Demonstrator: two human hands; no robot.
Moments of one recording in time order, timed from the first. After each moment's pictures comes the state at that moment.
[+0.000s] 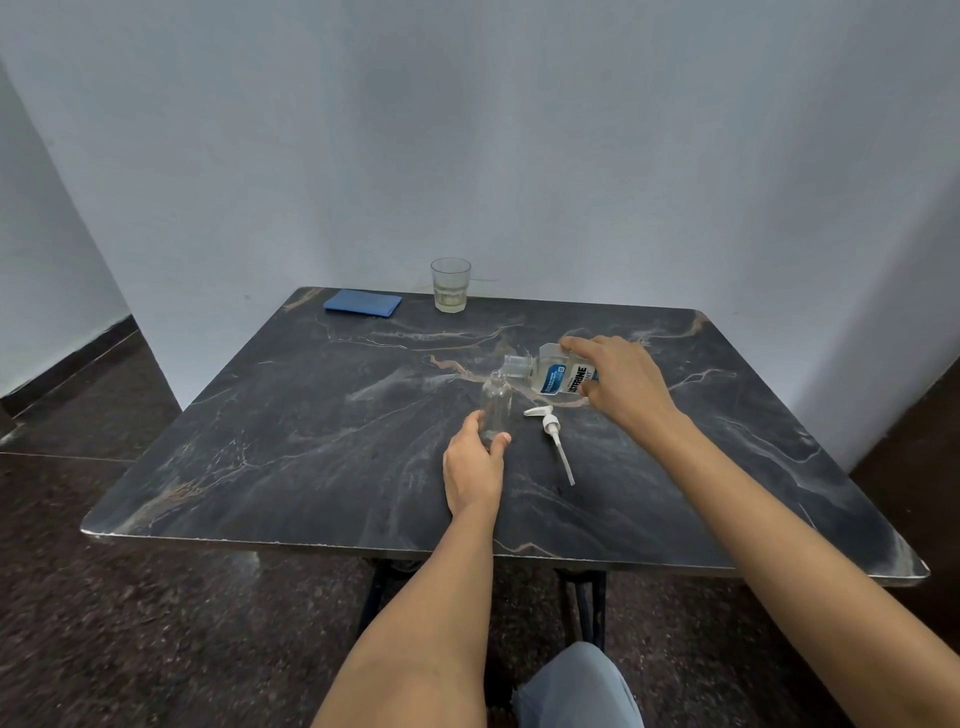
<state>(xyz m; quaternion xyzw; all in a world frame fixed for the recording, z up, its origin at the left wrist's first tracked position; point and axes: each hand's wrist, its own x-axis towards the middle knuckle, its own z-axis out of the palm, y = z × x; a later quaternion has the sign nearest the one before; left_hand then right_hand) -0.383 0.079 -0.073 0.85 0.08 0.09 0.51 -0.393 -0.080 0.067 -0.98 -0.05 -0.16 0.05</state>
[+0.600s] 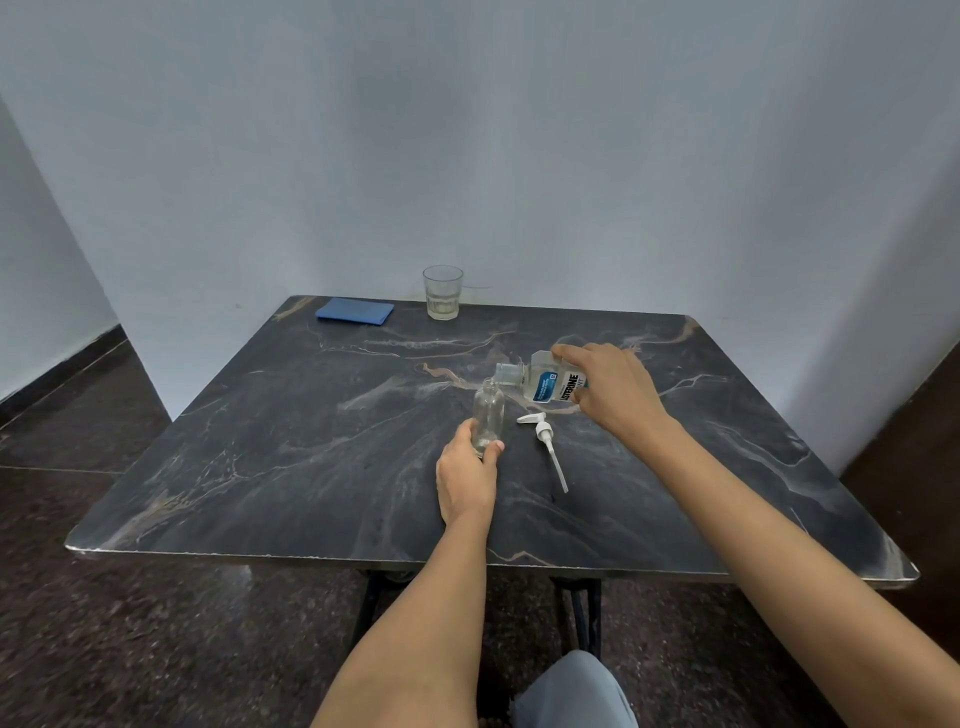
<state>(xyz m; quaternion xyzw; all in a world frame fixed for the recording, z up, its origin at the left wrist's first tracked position) -0.383 0.079 -0.074 0.85 0.08 0.09 0.51 -0.395 -0.078 0.071 -0.99 -0.05 -0.16 0.04</state>
